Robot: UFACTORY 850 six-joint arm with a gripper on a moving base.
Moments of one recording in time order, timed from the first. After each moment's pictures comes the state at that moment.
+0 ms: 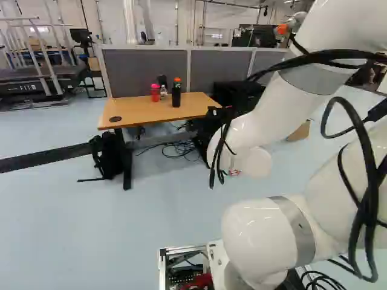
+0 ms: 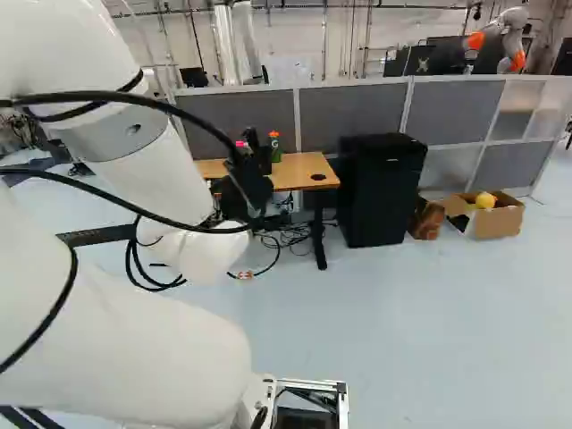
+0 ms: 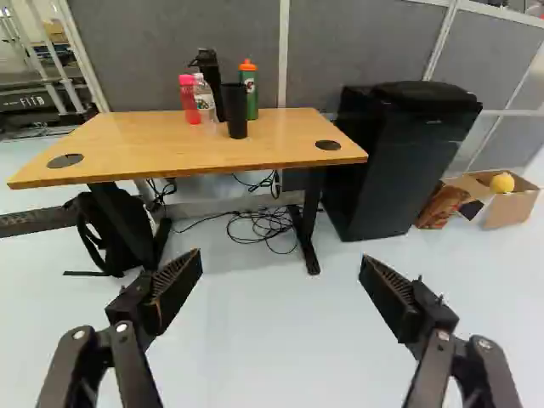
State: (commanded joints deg) arm 0.0 16.0 -5.0 0.0 50.0 0.0
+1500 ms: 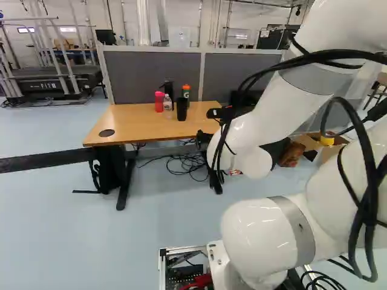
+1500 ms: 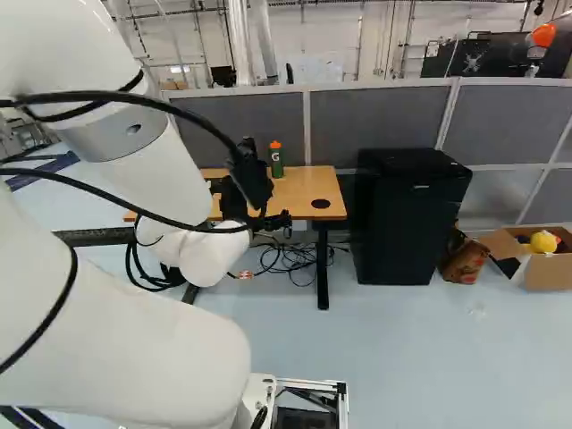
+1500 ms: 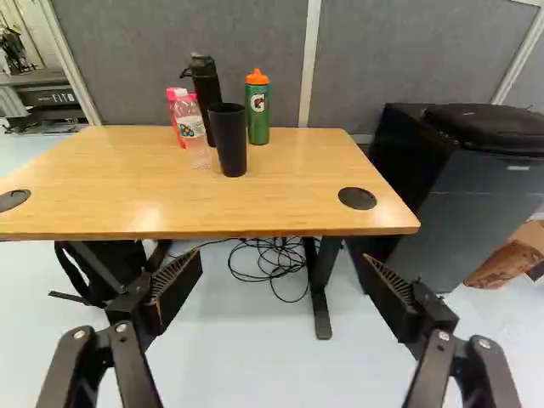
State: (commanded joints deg) arm 0.0 16.0 -5.0 0.0 50.0 0.0
